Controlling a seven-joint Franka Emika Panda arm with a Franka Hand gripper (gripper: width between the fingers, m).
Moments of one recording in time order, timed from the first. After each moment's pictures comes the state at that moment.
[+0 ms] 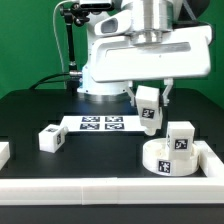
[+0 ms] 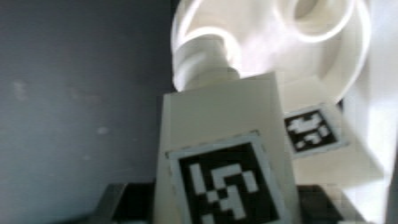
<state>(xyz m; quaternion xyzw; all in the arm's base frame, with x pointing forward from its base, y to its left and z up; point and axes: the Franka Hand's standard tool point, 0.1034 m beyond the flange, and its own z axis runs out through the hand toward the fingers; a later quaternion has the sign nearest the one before) 0.554 0.044 0.107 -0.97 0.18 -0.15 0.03</state>
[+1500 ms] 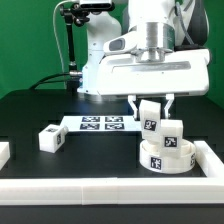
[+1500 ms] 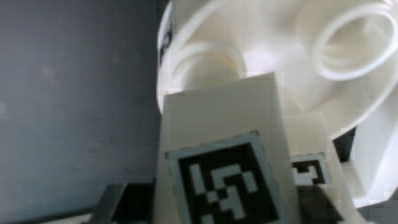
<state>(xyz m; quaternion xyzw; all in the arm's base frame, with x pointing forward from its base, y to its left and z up) 0.532 0.055 0.073 -0.96 0.15 -0.26 0.00</state>
